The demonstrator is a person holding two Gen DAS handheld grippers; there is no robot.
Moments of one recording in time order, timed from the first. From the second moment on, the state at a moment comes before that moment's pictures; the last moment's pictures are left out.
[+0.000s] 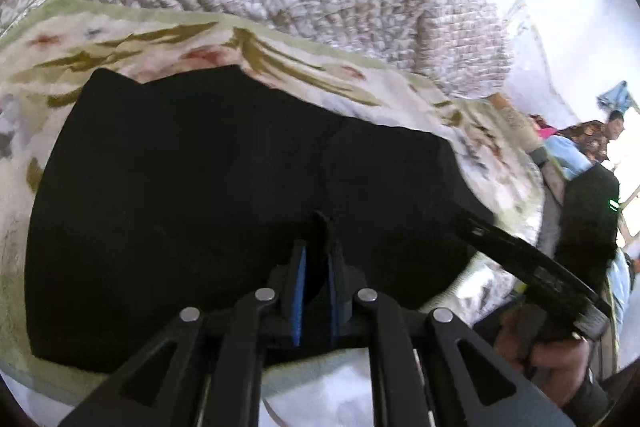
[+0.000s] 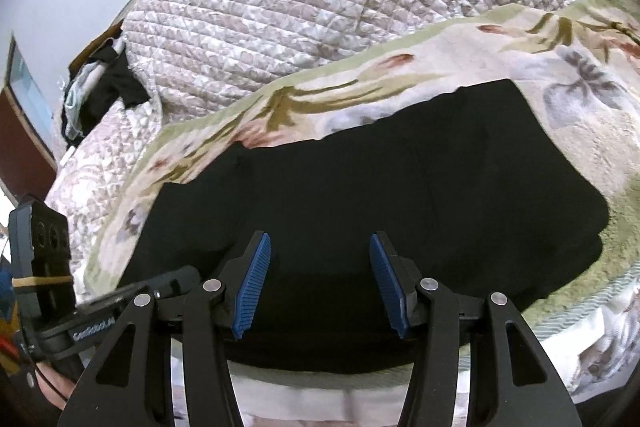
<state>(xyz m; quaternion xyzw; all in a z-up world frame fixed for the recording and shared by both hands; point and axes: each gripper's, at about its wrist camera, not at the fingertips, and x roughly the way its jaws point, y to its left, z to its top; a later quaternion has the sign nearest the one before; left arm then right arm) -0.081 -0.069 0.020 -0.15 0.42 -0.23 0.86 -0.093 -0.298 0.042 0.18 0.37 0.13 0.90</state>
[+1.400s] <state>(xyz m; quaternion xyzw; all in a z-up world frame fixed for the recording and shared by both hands) -0.031 0.036 0.036 -0.13 0.38 -0.07 0.91 -0.009 -0.224 0.022 0.19 0.45 0.24 0.84</state>
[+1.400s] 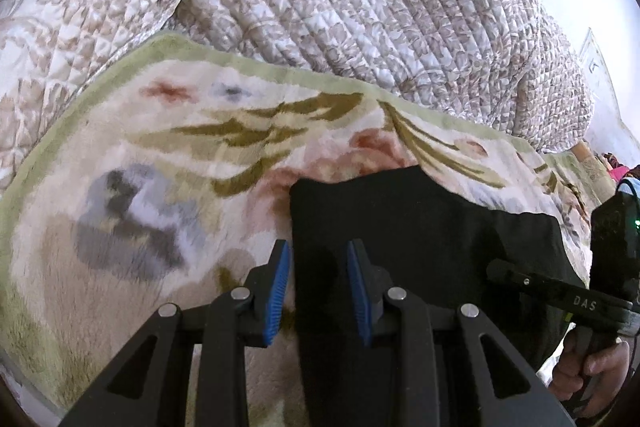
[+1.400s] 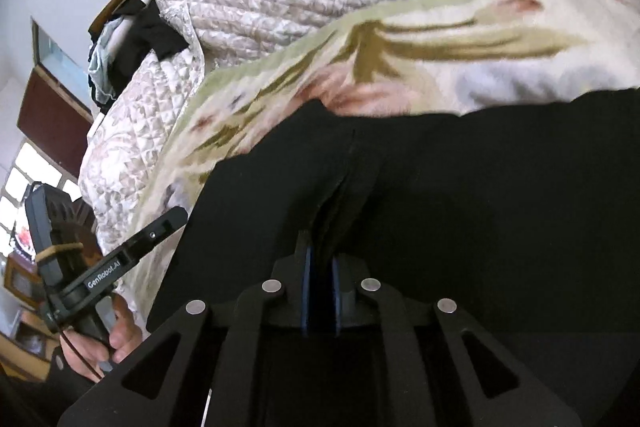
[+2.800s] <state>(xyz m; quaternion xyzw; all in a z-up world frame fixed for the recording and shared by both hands) -0.109 -0.009 0.018 -0.06 0.37 -0.11 0.92 -0.112 -0.206 0.021 0.00 0.41 0.18 0.89</state>
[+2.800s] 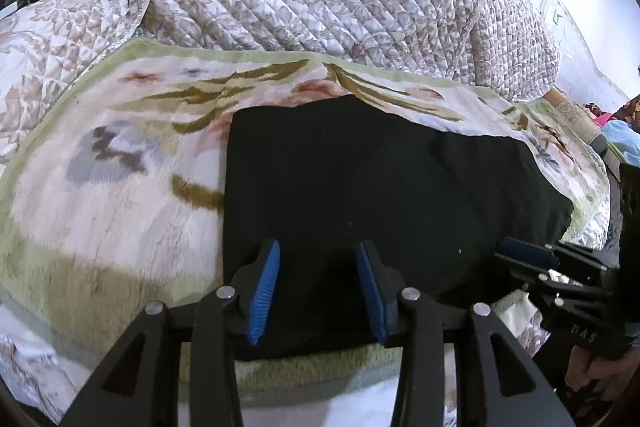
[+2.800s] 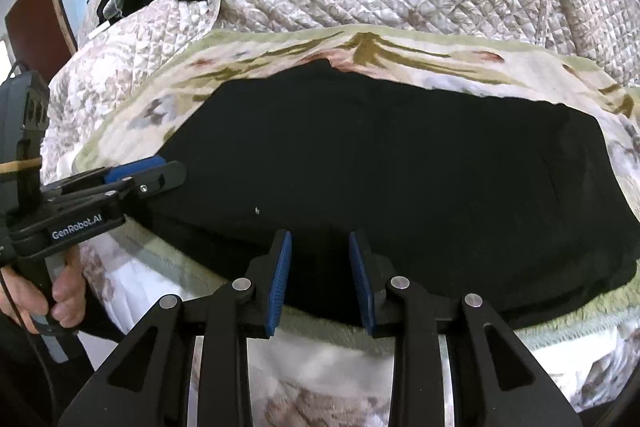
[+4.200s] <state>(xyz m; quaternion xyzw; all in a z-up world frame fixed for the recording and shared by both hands) -0.106 0.016 0.027 -0.12 0.38 -0.08 0.92 -0.082 -0.405 0.020 0.36 0.36 -0.06 0.86</state>
